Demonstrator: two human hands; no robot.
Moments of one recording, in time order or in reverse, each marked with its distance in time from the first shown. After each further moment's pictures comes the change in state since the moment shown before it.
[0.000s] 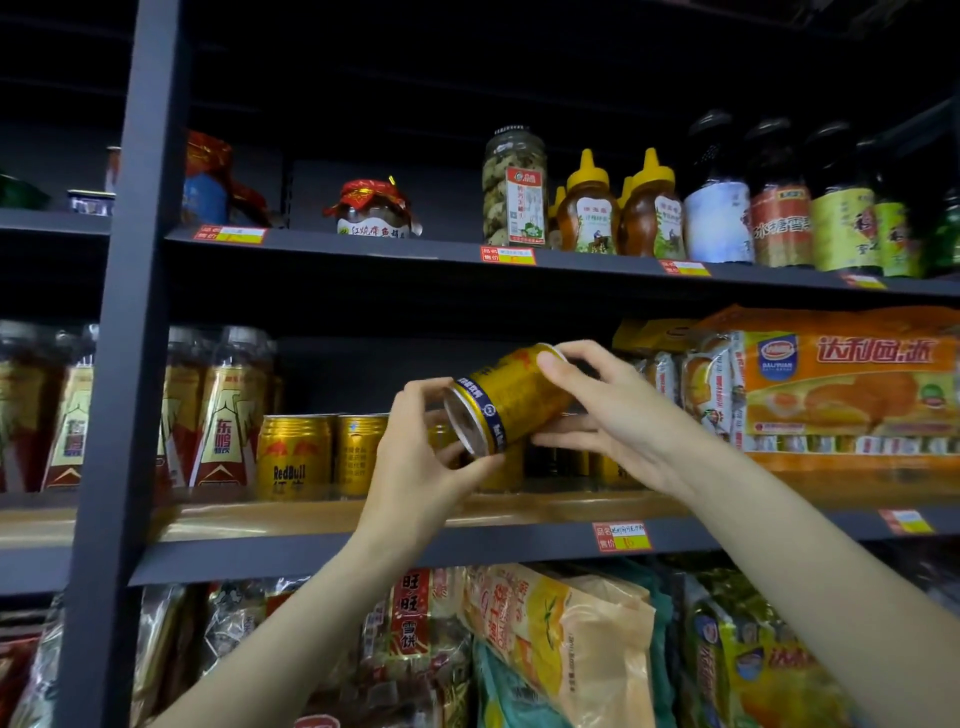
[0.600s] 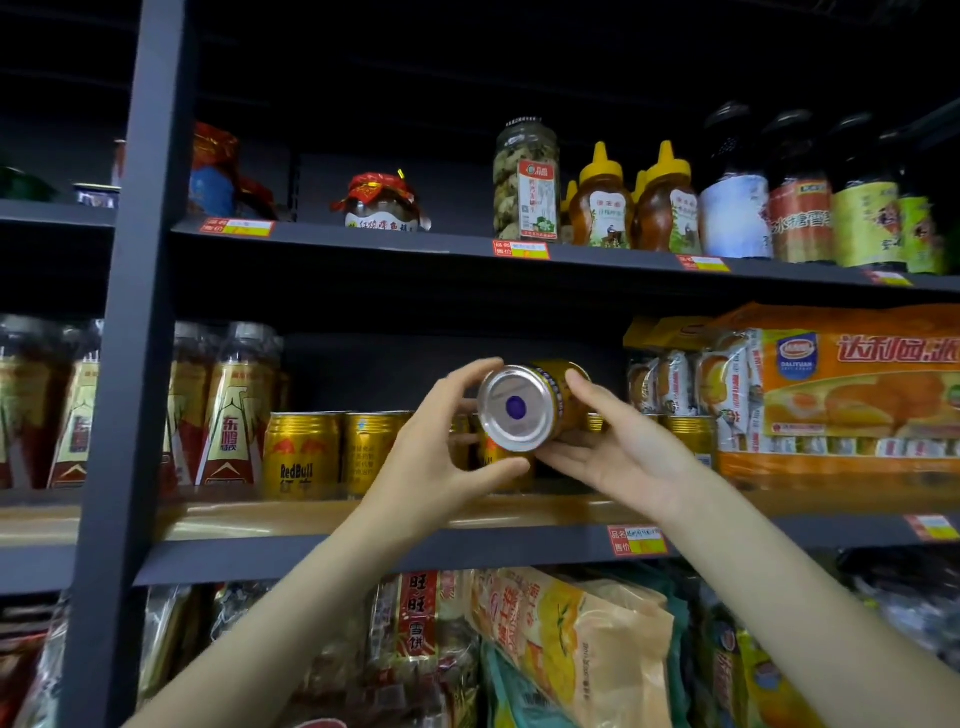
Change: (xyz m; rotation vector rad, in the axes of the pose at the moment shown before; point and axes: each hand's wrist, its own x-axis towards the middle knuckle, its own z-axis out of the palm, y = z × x) left_hand 0.009 -0.002 -0.009 0.086 -0.205 0.150; right_hand 0.008 0.032 0.002 0.665 -0.010 0.257
